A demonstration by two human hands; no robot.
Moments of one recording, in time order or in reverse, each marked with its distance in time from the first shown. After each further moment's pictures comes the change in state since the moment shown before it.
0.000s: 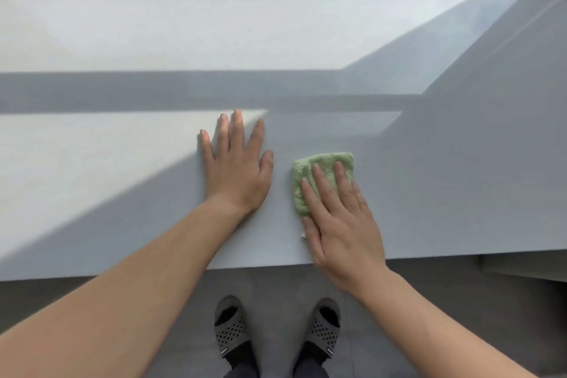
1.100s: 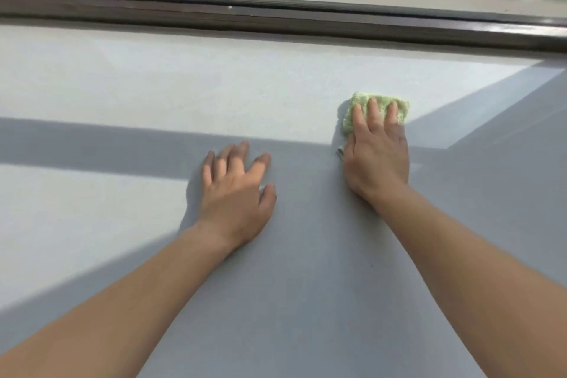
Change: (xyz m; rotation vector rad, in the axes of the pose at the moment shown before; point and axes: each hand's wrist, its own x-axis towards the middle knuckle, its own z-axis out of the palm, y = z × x) left_hand 0.086 0.012 -0.023 -0.067 0.116 -0.034; right_hand 0.251 0.110 -0.038 -0.013 0.000 0.215
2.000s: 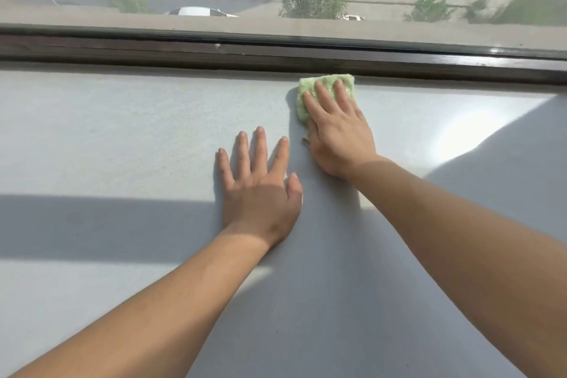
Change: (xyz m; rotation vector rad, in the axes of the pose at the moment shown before) left_hand 0.121 0.013 0.017 0.057 -0.081 -0.018; right_hand 0.139 -0.051 0.002 0.014 0.038 -0.228
